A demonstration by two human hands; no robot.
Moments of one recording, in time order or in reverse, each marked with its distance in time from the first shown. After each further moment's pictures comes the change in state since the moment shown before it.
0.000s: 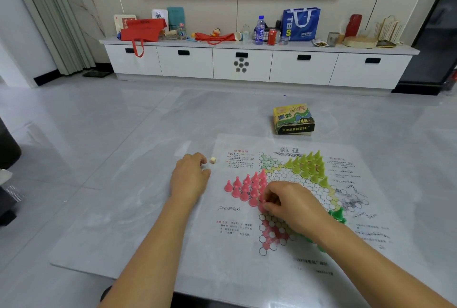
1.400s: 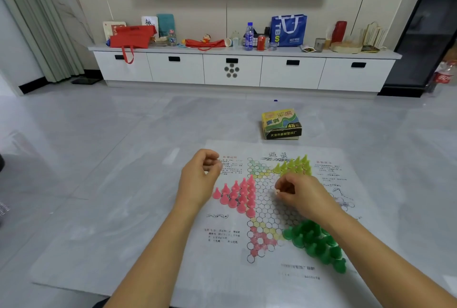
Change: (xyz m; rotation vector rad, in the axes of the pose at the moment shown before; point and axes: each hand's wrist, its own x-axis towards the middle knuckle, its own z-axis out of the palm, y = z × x) left_hand -0.027 0.053 -0.009 -0.586 0.054 0.133; right_hand 0.006 0.040 -0.023 0.118 0.115 0.163
